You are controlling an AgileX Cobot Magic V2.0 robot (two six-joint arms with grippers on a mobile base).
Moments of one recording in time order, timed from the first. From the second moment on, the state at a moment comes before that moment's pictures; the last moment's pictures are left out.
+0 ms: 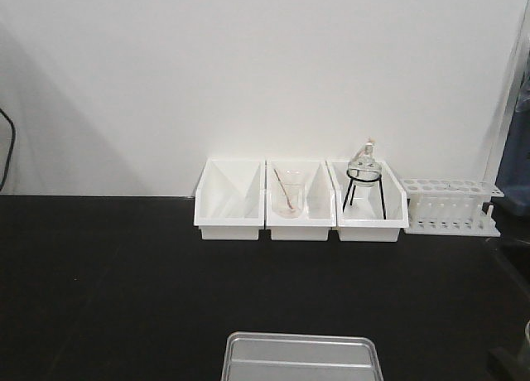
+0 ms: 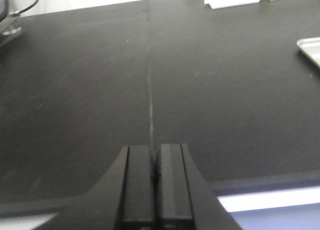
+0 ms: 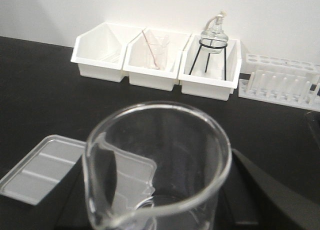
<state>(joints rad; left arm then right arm) -0.04 -0.02 0.03 0.06 0.37 0.02 0.28 0.64 -0.42 -0.54 0.11 0.53</state>
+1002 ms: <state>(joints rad) -0.04 -0.02 0.03 0.06 0.37 0.02 0.28 0.64 -0.42 -0.54 0.10 0.53</state>
